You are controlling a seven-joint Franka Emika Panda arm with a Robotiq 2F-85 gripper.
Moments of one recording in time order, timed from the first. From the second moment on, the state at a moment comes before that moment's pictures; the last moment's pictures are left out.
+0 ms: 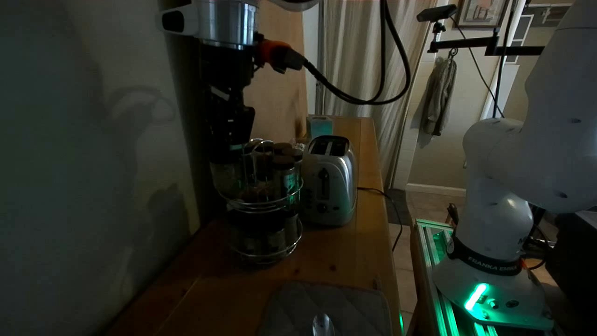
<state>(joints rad) 0.21 -0.21 0.12 -2.12 -0.03 2.06 -0.63</state>
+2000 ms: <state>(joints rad) 0.28 -0.14 0.19 -2.17 0.24 1.89 -0.75</state>
